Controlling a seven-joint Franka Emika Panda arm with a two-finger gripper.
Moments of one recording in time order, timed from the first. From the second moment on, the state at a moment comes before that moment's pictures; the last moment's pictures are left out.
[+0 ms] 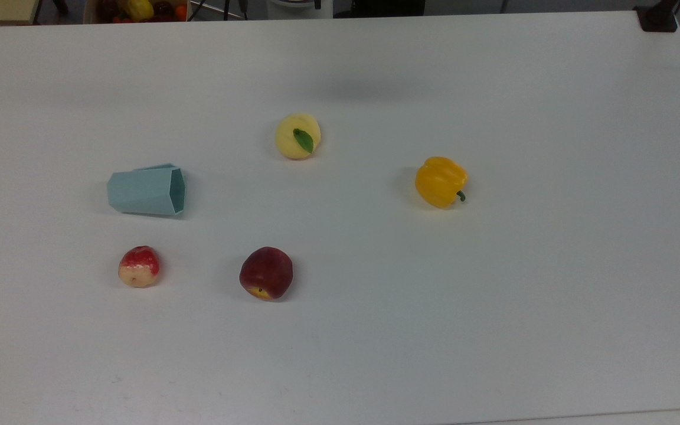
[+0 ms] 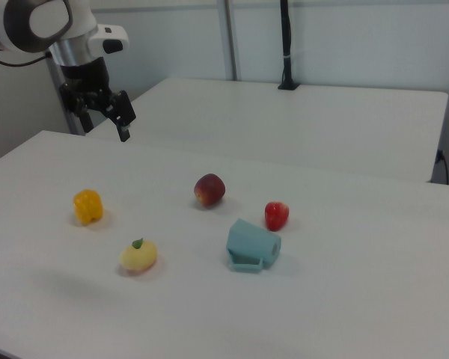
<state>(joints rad) 0.07 -0.06 0.00 -1.67 0.06 1.72 0.00</state>
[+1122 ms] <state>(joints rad) 0.08 0.15 0.00 -1.53 -0.17 1.73 0.02</state>
